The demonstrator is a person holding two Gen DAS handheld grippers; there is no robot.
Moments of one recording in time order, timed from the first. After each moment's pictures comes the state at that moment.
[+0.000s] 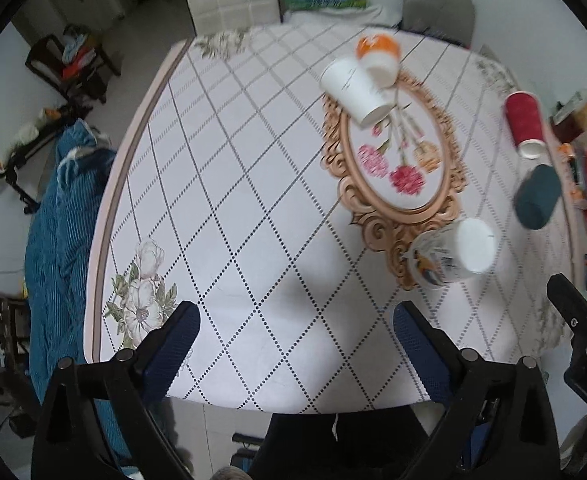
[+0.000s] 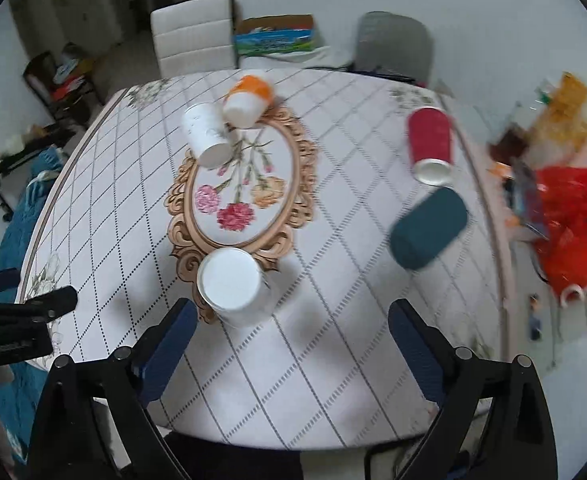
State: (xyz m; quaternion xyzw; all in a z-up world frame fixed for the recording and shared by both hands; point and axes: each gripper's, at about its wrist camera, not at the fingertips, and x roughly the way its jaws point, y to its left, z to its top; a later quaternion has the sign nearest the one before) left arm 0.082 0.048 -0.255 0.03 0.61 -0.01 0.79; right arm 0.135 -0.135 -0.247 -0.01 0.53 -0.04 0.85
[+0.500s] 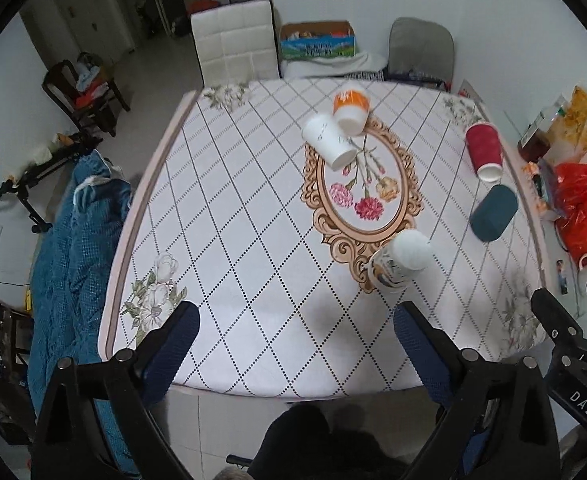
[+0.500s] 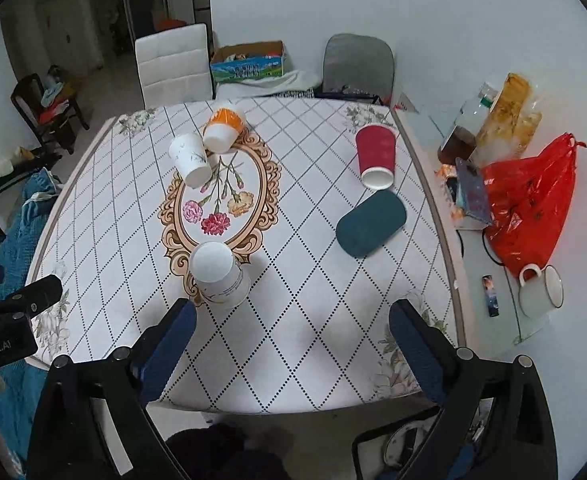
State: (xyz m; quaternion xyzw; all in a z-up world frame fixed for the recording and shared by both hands) left arm 0.026 0.025 -0.186 0.03 0.54 -0.01 0.84; right arm 0.071 -0.155 -0.182 -0.01 0.49 -0.06 0.87
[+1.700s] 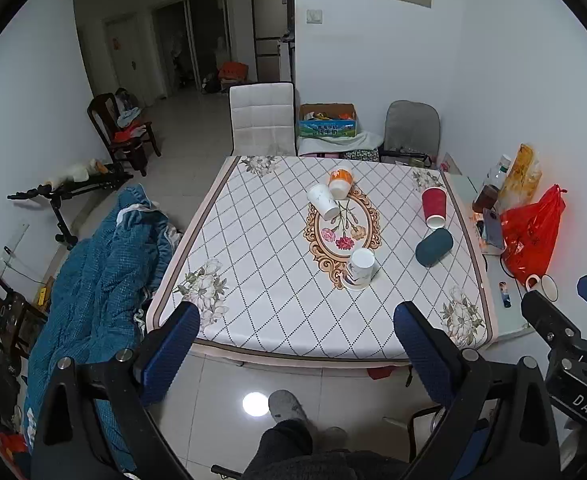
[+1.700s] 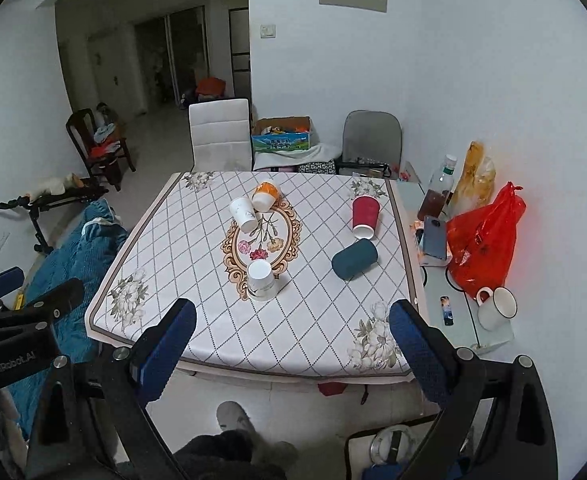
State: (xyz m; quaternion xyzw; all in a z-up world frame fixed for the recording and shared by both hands) left arm -0.170 0.027 -0.033 0.00 0.42 0.01 0.91; right arm -0.135 -0.151 0.004 -0.01 0.39 0.00 0.92
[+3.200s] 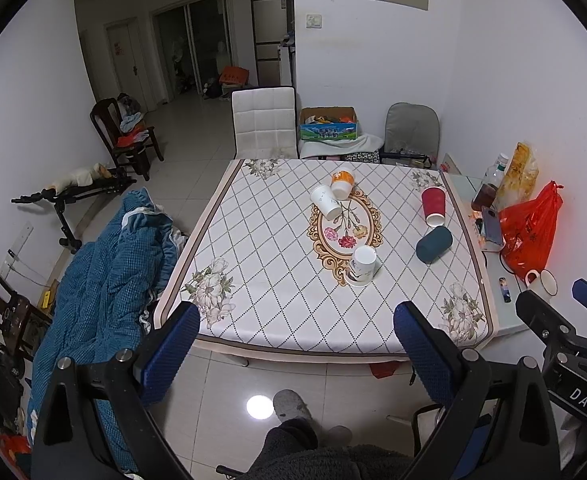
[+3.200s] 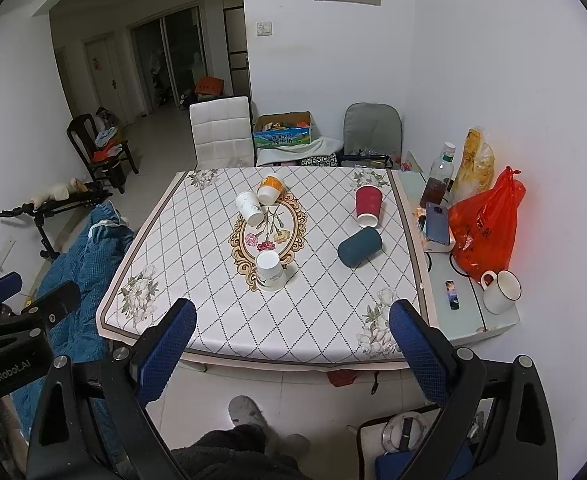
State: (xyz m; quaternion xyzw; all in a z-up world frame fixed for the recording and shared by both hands) left arm -0.192 0.029 -0.022 0.00 0.42 0.02 0.91; right arm -0.145 -0.150 0.000 0.01 0.40 0.00 0.92
